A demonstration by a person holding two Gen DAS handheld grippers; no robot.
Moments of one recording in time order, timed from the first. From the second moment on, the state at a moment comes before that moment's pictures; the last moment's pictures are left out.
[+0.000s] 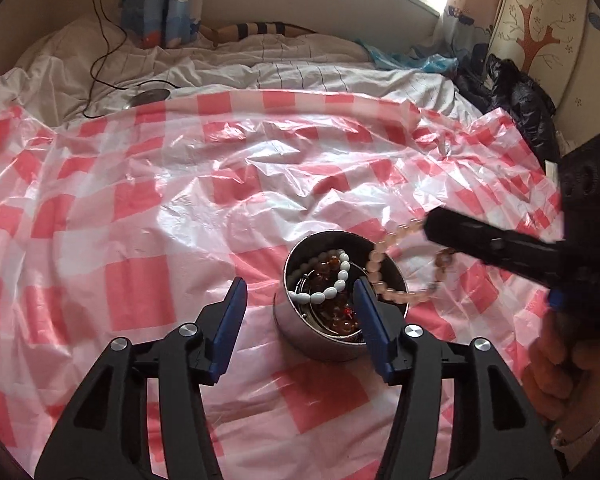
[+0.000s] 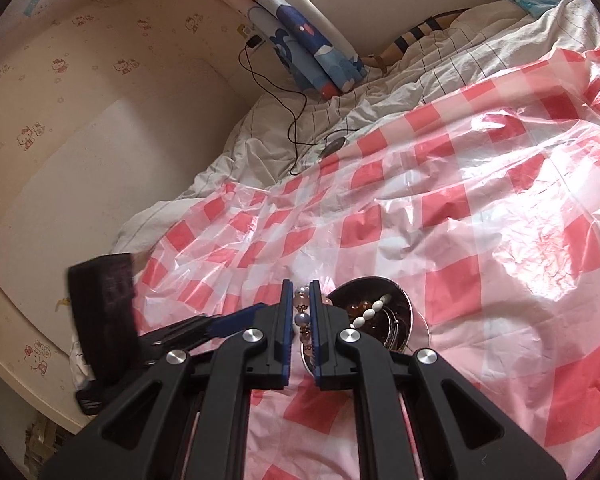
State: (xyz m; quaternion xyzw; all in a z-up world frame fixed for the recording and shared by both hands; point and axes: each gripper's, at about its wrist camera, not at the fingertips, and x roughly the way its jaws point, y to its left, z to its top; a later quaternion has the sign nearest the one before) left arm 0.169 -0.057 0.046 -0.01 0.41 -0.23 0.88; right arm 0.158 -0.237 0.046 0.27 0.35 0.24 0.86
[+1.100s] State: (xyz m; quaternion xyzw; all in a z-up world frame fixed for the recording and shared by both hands) left arm 0.081 -0.044 0.024 0.01 0.38 -0.08 0.92; right arm 0.052 -0.220 0.034 0.04 0.35 0.01 0.94
